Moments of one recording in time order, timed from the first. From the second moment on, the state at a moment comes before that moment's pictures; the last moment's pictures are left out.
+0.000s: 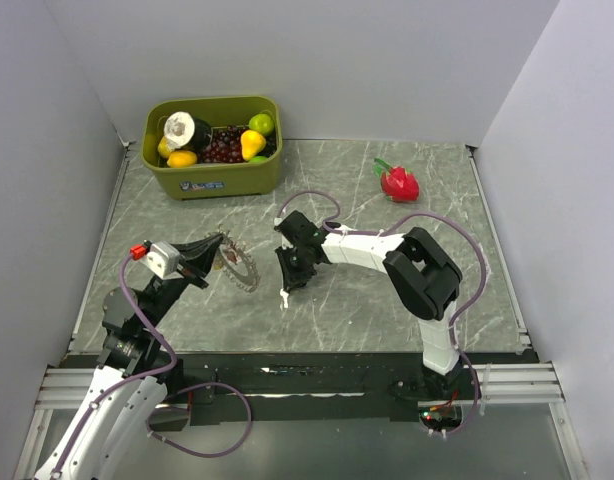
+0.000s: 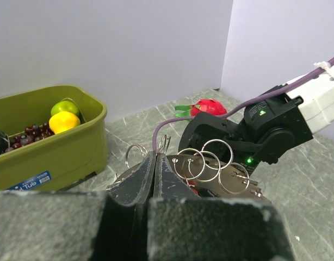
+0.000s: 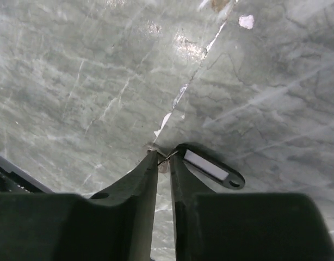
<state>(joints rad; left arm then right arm) -0.33 0.33 0.39 0.26 0.31 -0.10 0.82 1.98 1.32 -0.47 -0.21 0.46</state>
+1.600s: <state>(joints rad) -0.33 0.40 0.38 0.29 0.41 -0.15 0.70 1.63 0.93 -0.33 -0.34 0.23</state>
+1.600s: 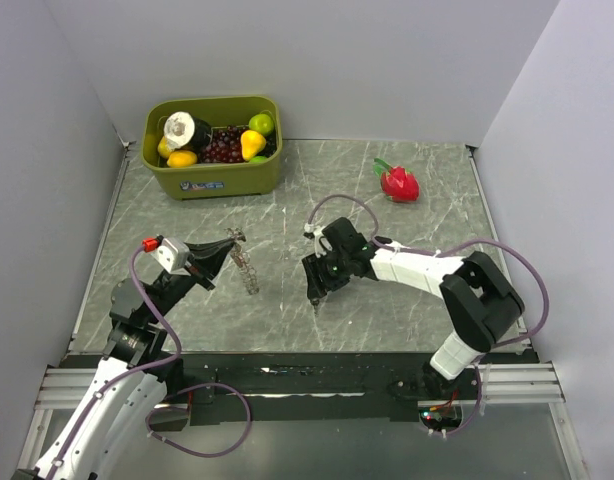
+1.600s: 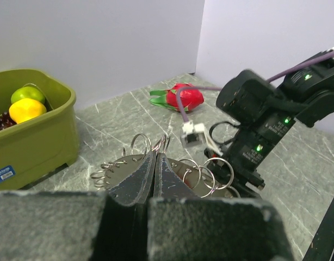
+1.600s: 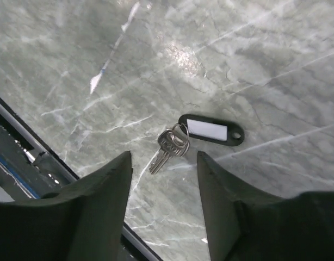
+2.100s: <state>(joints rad) -0.33 0.41 0.37 0.32 0.41 -0.16 0.70 1.66 0.95 -0.32 -0.30 0.22</state>
